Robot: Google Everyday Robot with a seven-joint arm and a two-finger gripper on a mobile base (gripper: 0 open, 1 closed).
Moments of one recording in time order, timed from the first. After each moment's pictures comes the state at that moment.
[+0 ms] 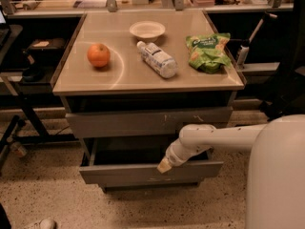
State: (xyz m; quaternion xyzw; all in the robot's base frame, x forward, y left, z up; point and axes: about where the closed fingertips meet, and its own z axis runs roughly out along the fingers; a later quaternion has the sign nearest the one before) arm 0.566 -0.055 0.442 -0.42 0.88 0.16 0.15
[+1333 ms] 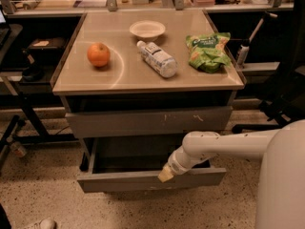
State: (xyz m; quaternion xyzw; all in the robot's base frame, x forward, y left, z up) arm 0.527 -0.061 0.437 -0.40 0.89 0.18 0.13
